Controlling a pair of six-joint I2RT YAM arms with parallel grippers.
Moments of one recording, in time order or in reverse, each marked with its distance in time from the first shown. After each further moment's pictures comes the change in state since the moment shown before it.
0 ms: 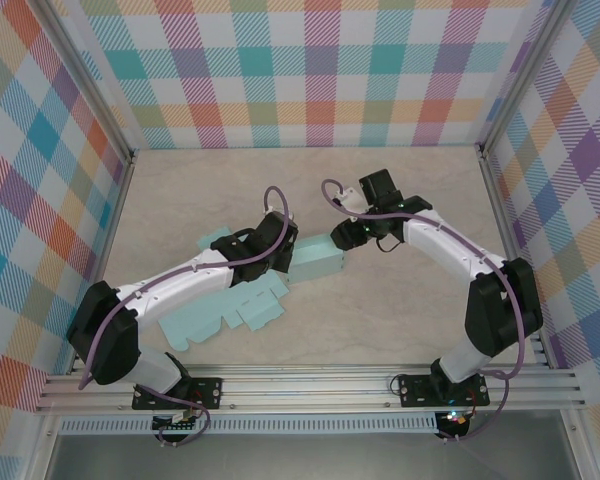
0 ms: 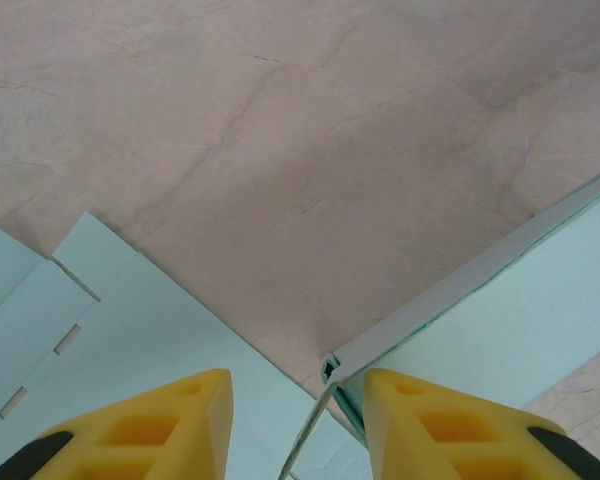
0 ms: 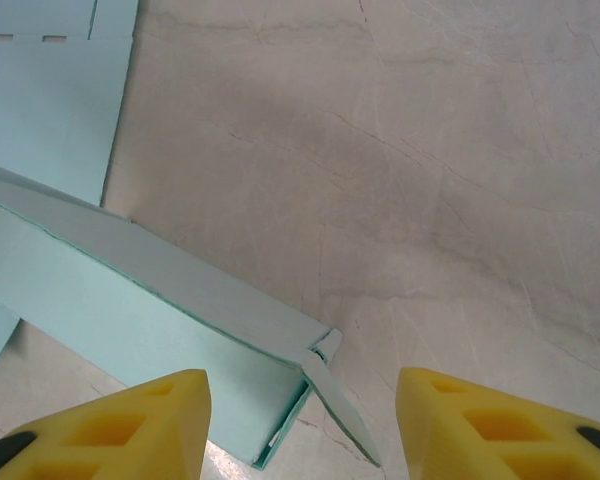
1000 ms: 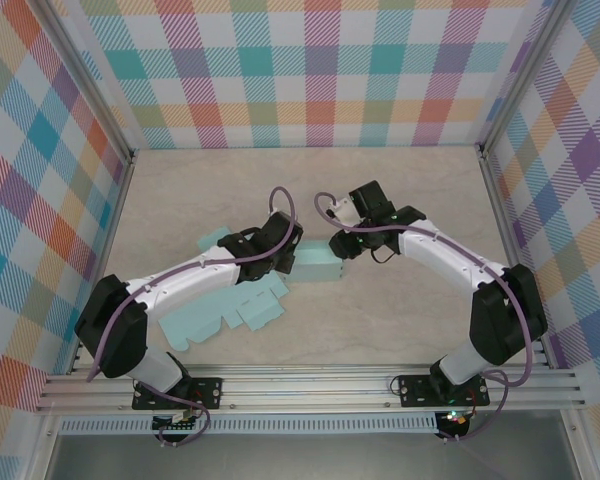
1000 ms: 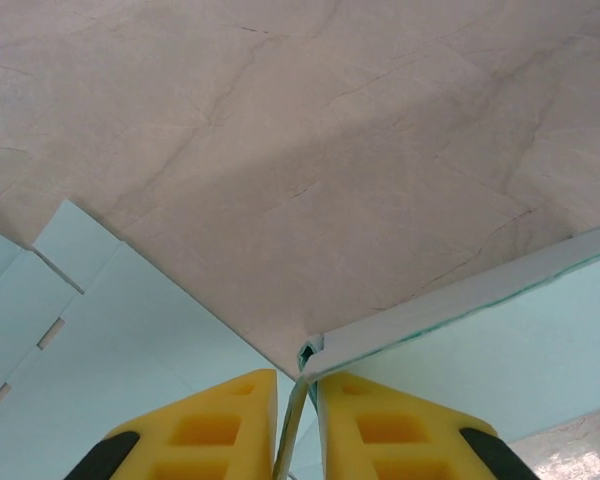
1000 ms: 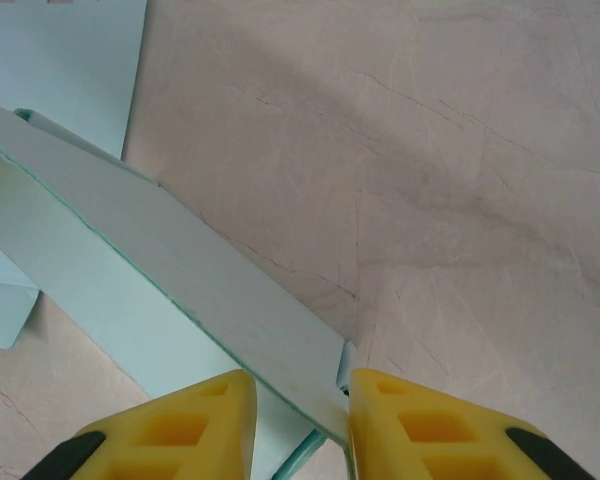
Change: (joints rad) left arm -0.003 0.050 0.026 -0.022 0.012 -0.001; right arm 0.083 -0.046 -0.064 0.006 0.079 0.077
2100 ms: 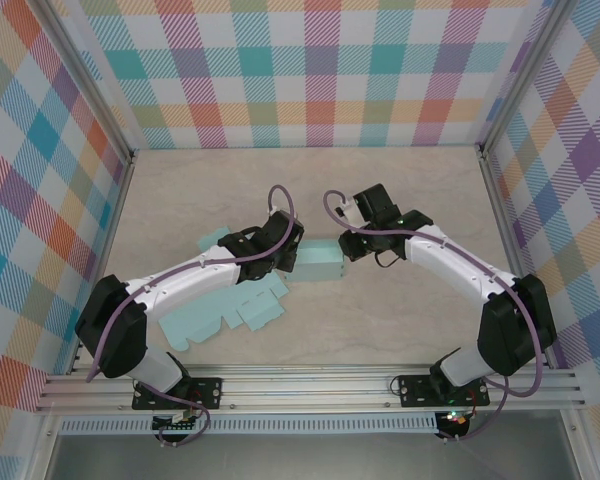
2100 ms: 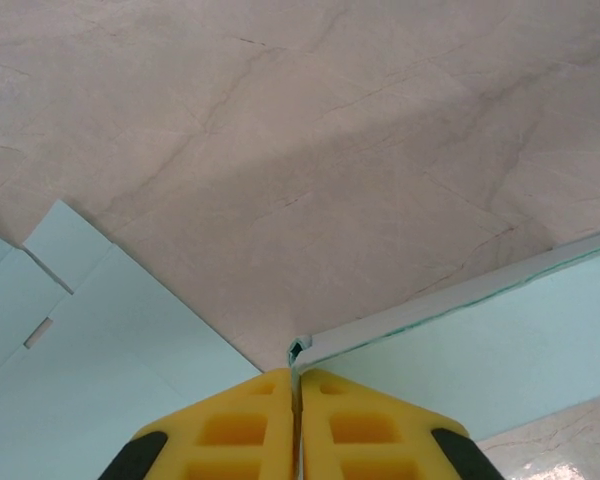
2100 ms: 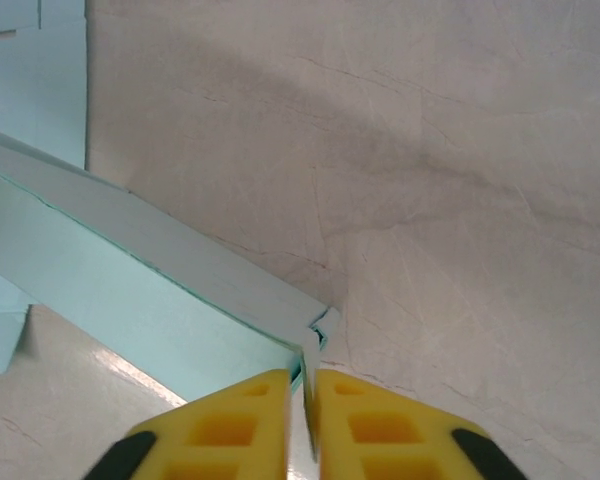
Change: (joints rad) left arm -0.006 0.001 0.012 0.002 0.002 -0.048; right arm 0.006 -0.066 -0.034 -0.021 0.078 0.147
